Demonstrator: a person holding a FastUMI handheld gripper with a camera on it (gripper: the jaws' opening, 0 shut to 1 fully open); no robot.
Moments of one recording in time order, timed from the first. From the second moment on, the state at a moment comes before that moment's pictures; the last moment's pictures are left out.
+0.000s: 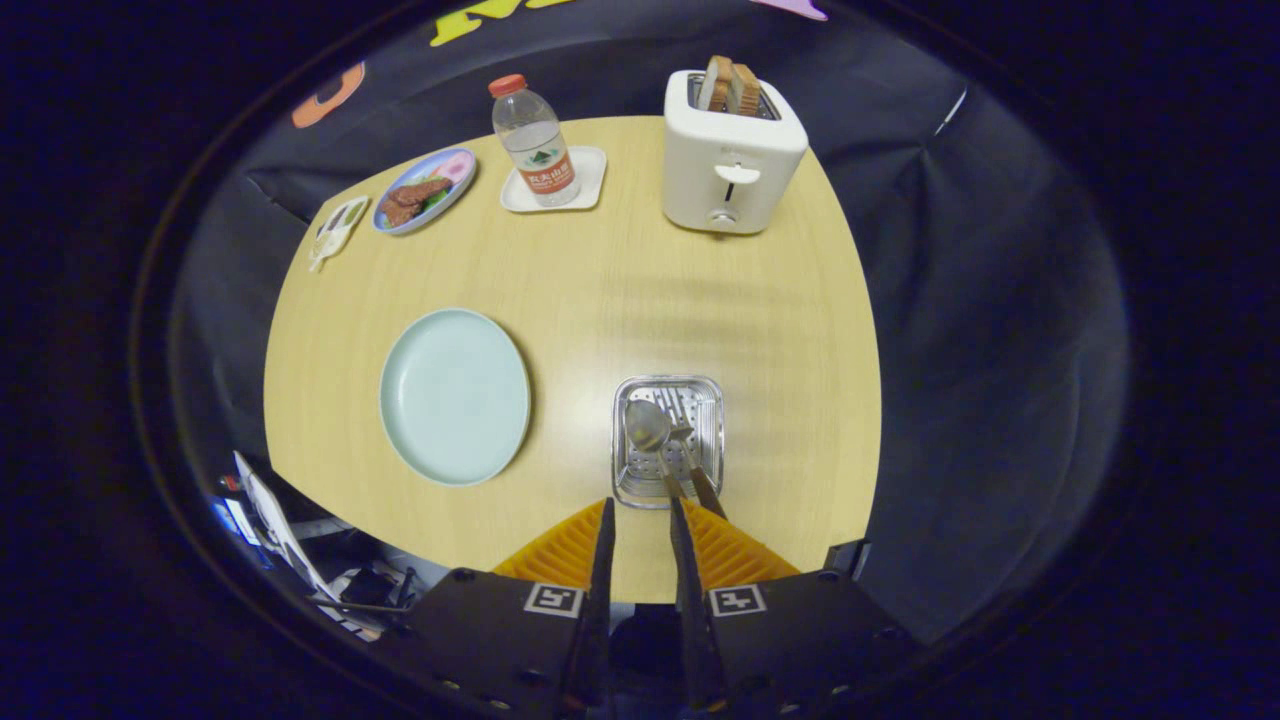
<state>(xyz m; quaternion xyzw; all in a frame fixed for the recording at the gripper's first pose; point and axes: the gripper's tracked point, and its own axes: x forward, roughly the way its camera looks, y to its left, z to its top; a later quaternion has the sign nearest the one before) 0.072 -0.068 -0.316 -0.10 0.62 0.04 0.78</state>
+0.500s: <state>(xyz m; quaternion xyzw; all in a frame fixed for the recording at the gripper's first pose) 0.035 0.007 -0.293 -0.11 0.54 0.09 0.83</state>
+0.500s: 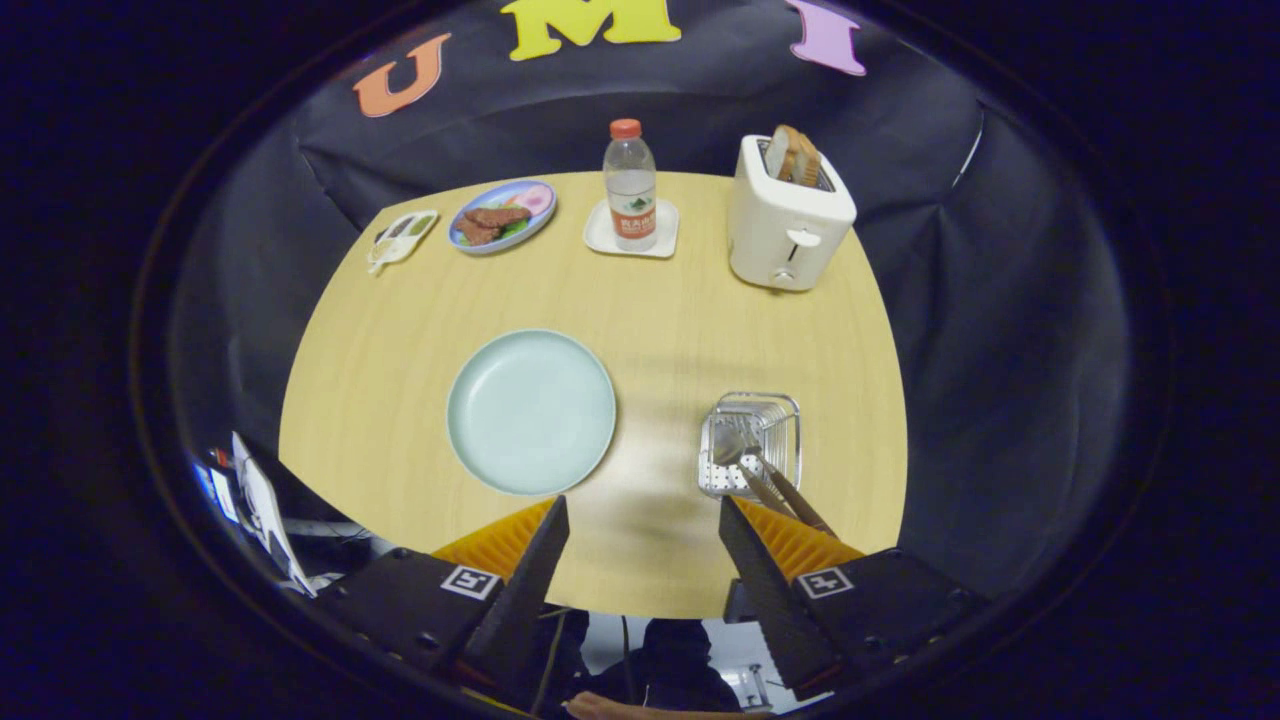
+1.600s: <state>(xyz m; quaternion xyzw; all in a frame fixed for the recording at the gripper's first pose) 0.027 0.115 -0.066 -0.08 -0.03 0.12 0.99</state>
